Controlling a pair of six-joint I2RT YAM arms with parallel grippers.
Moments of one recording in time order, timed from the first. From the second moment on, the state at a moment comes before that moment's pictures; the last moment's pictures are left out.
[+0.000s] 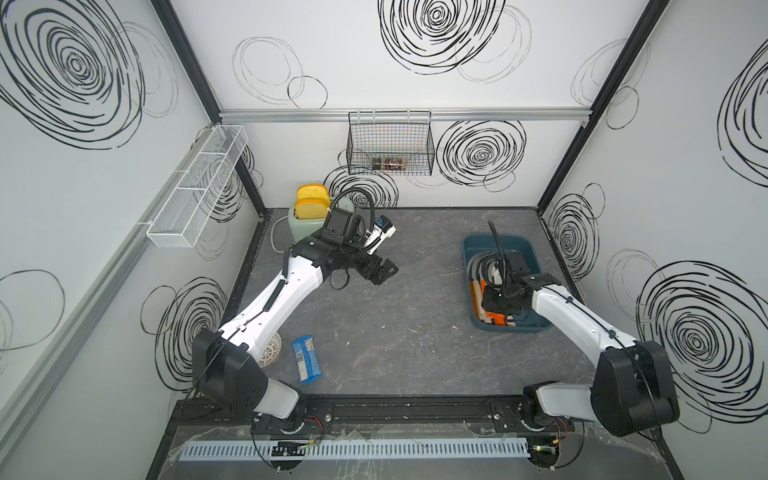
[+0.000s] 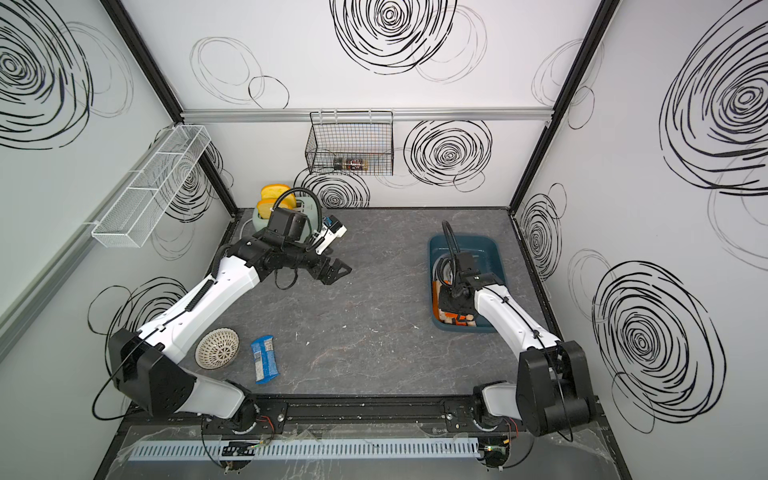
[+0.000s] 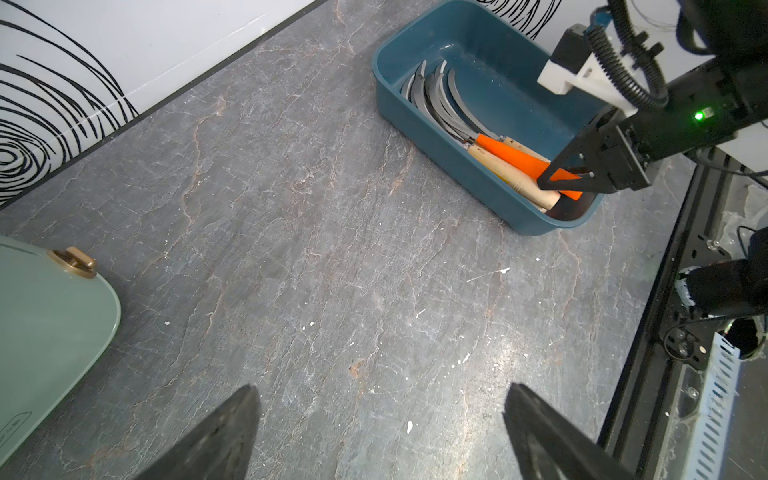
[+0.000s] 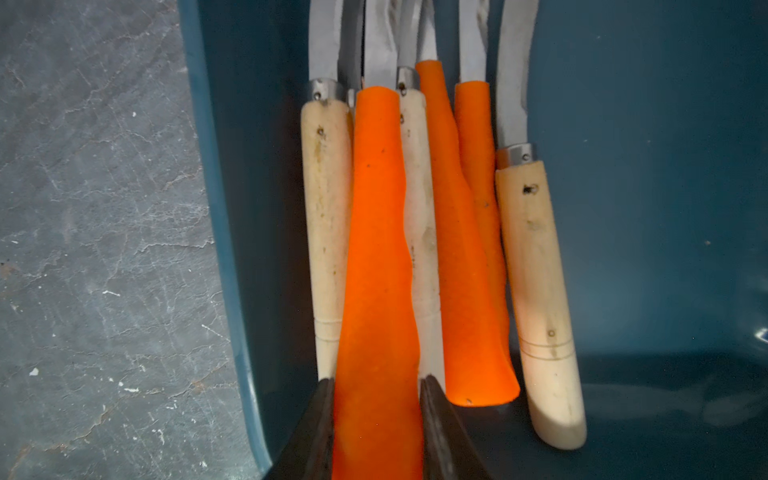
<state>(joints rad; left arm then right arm) -0.41 1.47 1.38 -0.74 0.41 0.23 0.23 1.33 0.86 -0.74 -0.04 0.37</state>
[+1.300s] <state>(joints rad) -0.15 1.26 1.26 -0.51 0.36 0.09 0.22 1.14 0.96 -0.59 -0.01 0.35</state>
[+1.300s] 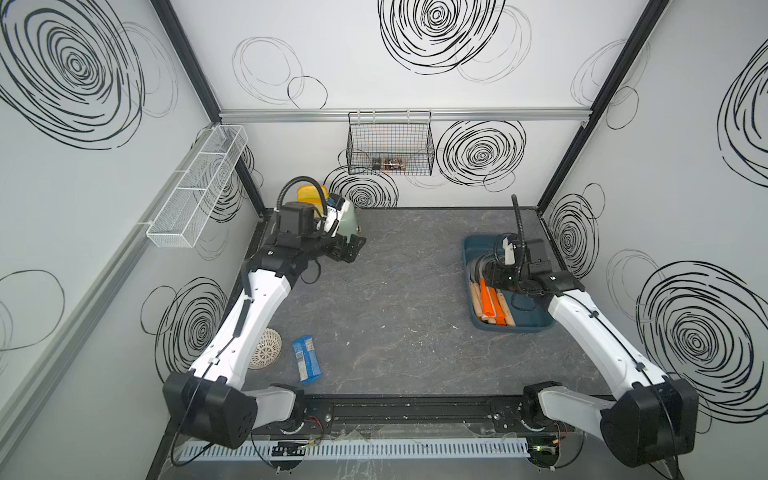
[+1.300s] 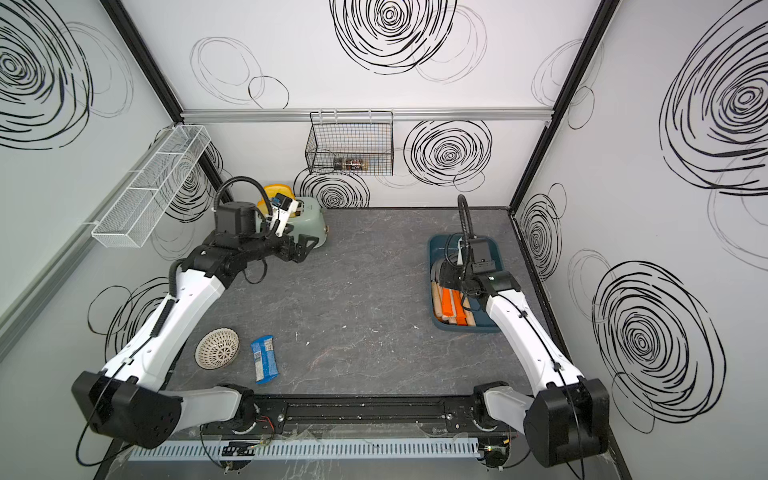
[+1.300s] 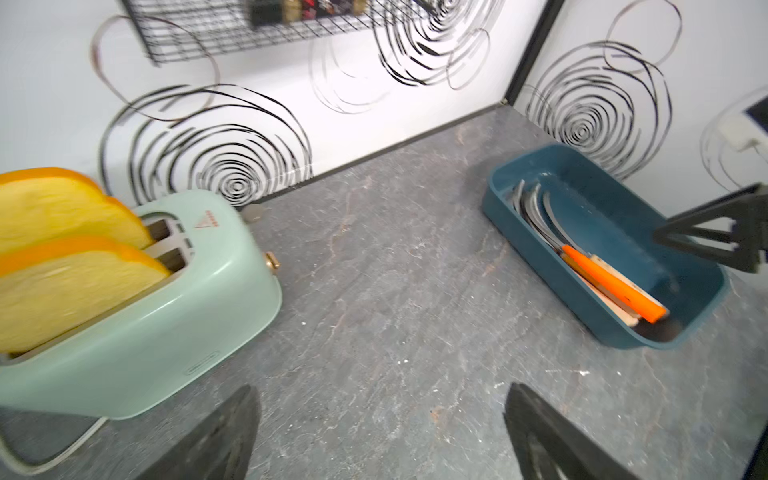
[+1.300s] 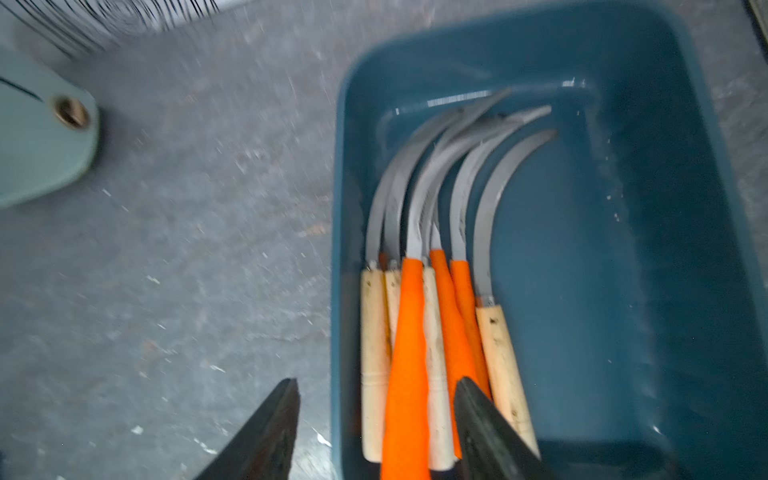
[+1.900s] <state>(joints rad) 0.06 1.01 0.57 0.17 0.24 -0.08 0.14 1.16 0.80 -0.05 -0.04 0.24</state>
